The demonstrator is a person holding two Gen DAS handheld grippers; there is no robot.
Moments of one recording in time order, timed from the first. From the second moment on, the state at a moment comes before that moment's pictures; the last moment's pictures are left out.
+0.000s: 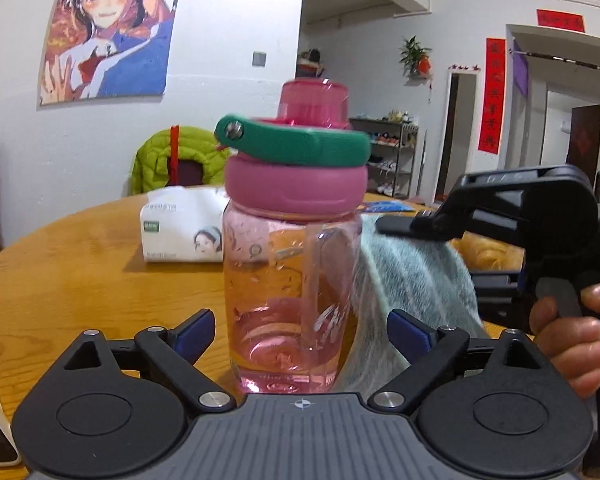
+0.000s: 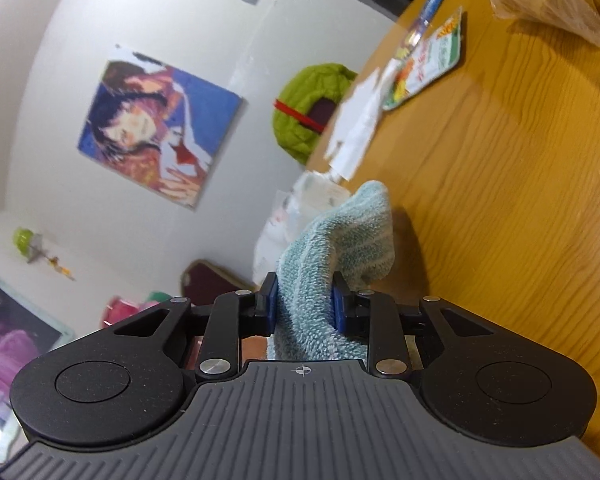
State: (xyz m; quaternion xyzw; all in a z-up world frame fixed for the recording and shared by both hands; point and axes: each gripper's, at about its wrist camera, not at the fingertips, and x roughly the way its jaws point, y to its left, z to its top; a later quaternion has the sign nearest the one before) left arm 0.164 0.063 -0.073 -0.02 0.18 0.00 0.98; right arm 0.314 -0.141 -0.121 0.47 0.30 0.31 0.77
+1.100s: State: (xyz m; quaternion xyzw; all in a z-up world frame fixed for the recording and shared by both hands) left arm 0.166 0.054 -0.079 0.05 0.14 0.00 0.99; right arm 0.325 -0.120 -0.145 0.45 0.37 0.35 0.73
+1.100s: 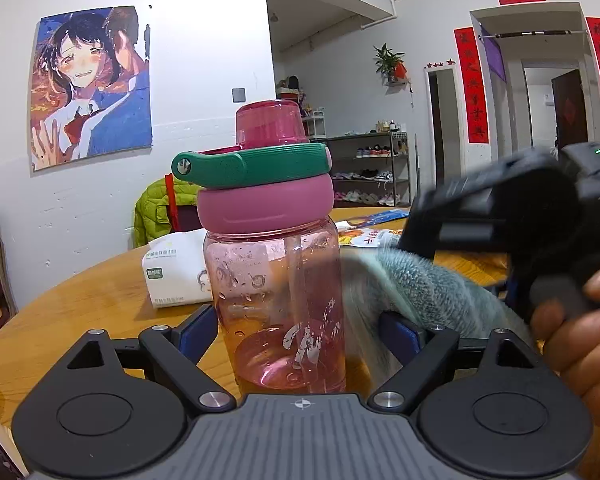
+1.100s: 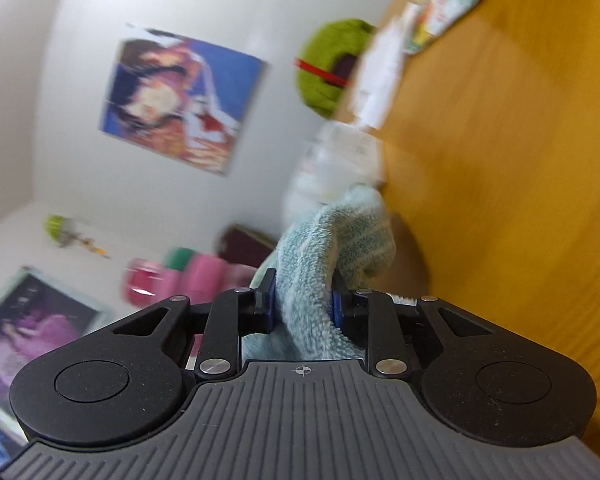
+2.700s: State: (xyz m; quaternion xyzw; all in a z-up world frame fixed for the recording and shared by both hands) left arm 0.176 0.062 -0.080 0.05 0.15 -0.05 0.99; right arm 0.321 -0.118 -0.142 0.37 0.40 0.32 0.78
